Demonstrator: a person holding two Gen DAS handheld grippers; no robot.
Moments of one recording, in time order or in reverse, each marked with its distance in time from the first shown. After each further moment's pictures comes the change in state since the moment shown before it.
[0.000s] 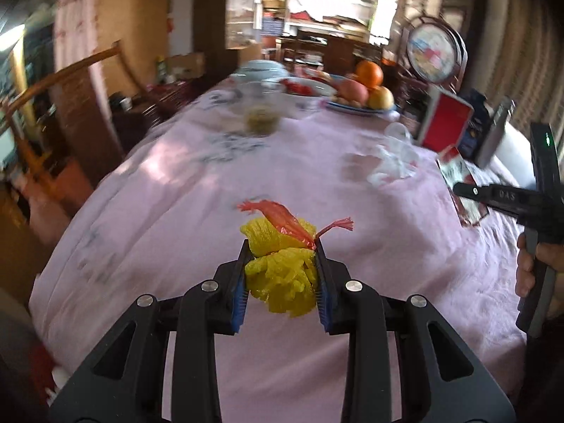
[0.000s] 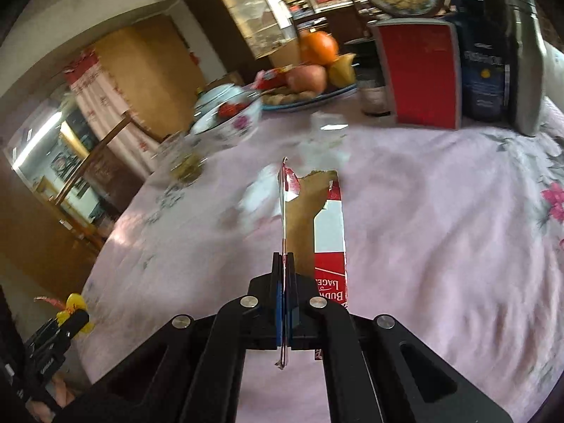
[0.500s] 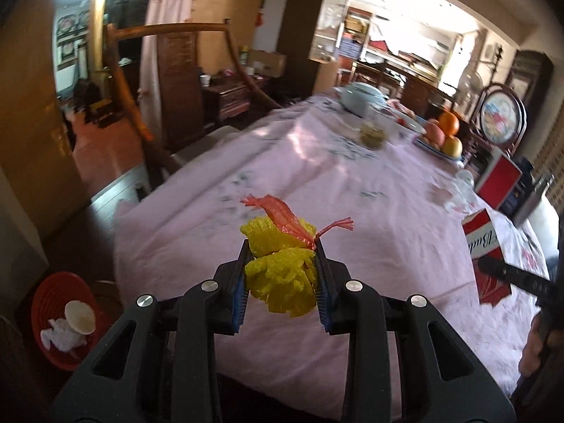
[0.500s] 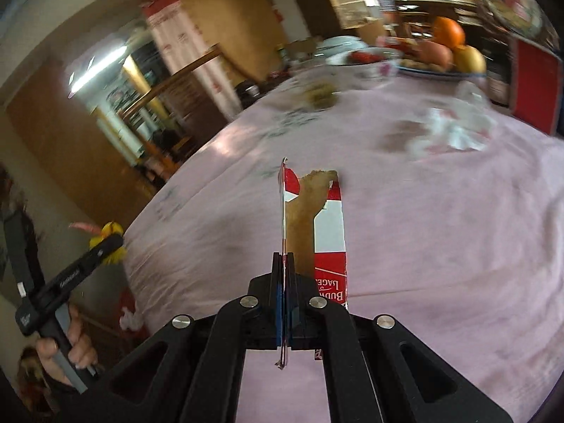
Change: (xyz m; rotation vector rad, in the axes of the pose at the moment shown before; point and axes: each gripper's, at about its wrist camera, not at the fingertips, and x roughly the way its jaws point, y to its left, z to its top) left arm -0.071 0.113 -0.056 -0.287 -0.063 0.157; right arm -0.005 0.143 -0.081 -0.253 0.140 0.189
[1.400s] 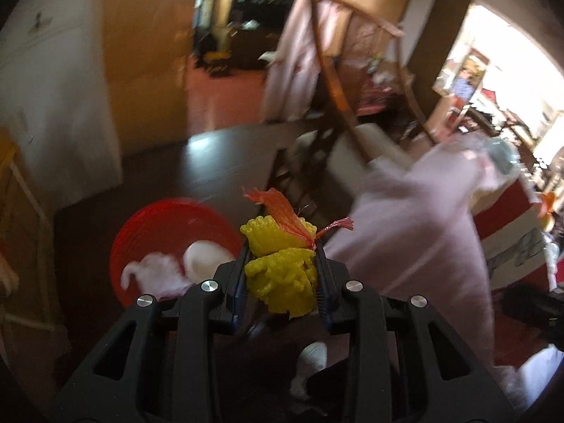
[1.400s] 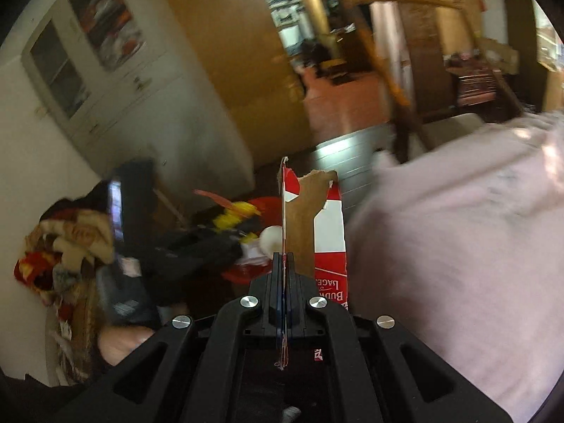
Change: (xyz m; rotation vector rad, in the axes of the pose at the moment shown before) left arm -0.045 0.242 -0.081 -0.387 0.034 0.316; right arm 0.114 0.324 -0.054 -0.541 0.307 0.387
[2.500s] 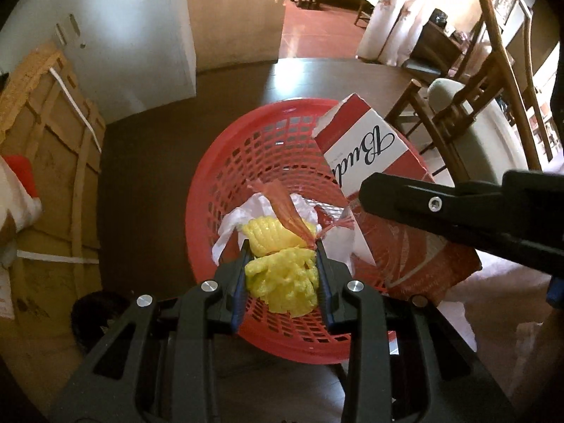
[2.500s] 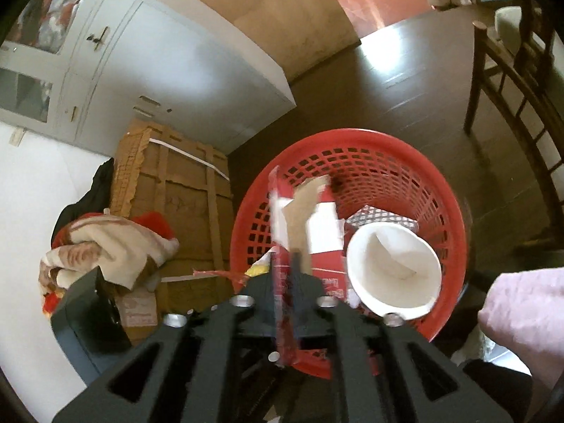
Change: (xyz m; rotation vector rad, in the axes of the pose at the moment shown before) left arm 0.115 0.145 -0.033 -0.209 0.266 0.249; right arm 0.316 0.036 0.038 0.216 0.381 0.230
